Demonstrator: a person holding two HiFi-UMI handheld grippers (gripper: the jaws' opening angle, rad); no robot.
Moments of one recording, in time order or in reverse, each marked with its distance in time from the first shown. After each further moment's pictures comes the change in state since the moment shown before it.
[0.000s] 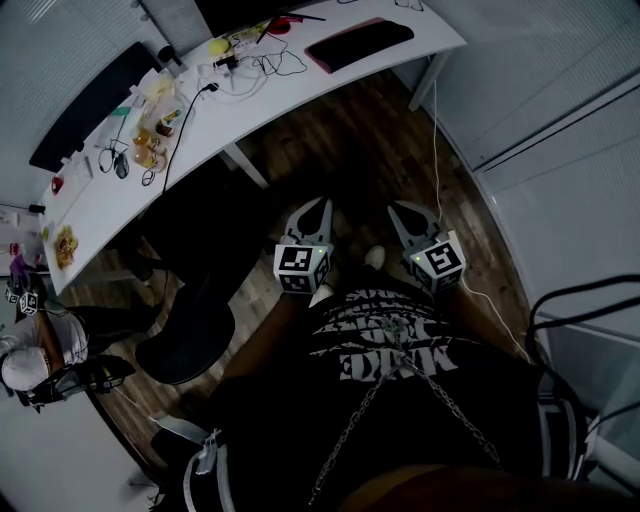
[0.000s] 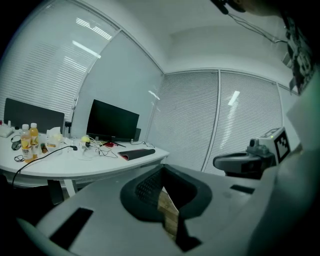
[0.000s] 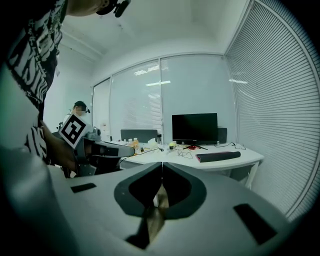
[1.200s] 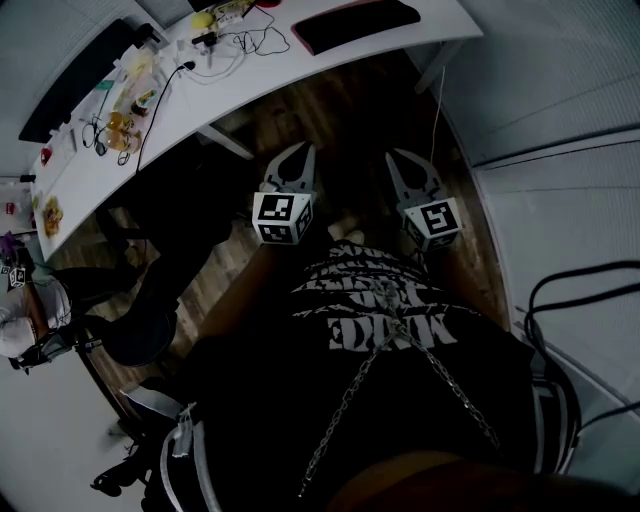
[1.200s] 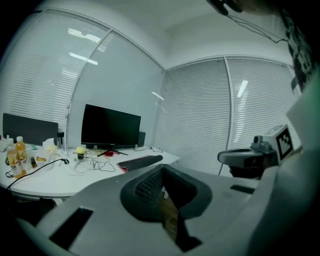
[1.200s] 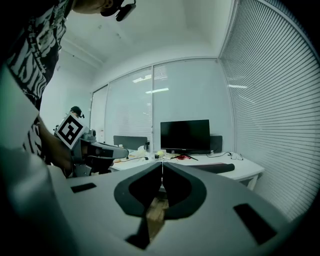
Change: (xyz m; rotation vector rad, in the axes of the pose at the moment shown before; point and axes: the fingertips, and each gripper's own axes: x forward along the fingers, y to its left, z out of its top) left arm 0.137 -0.010 0.065 0.041 -0.028 0.100; right arm 0.032 -0.159 0.053 -0.020 -0.099 0.010
